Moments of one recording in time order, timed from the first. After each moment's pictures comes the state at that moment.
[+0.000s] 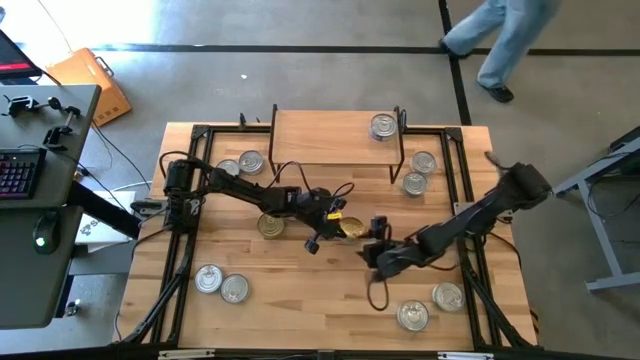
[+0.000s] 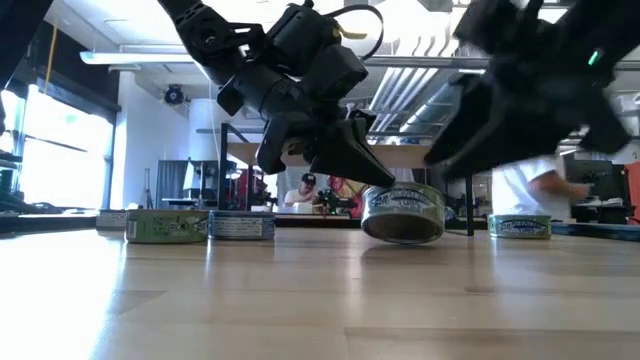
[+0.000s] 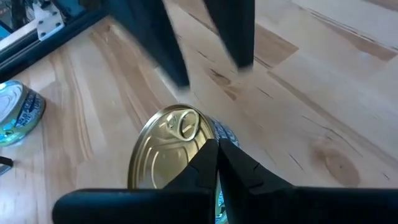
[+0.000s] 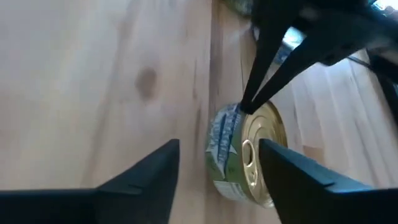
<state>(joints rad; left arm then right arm) 0.01 1.96 1.10 0.21 0.27 0.59 0.47 1.58 0.73 -0.03 0.60 -0.02</state>
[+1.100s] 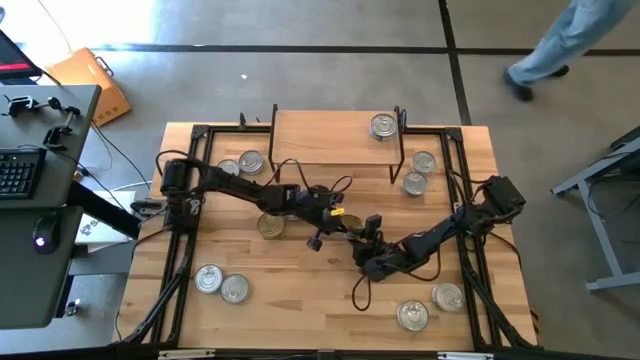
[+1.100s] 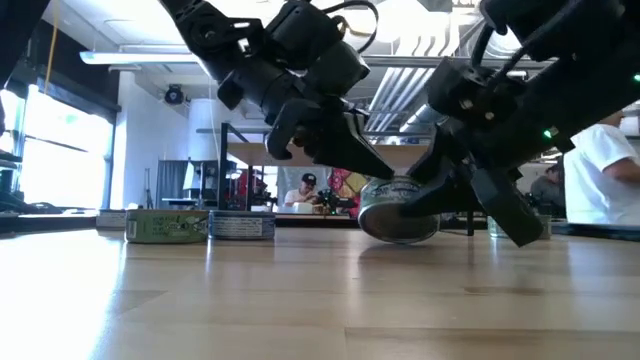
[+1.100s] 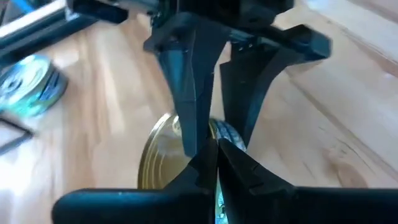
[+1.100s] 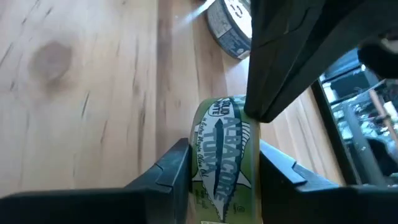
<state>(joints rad) 0.01 1.92 1.10 0.17 0.19 0.47 0.46 1.81 0.74 0.19 0.87 -0.08</state>
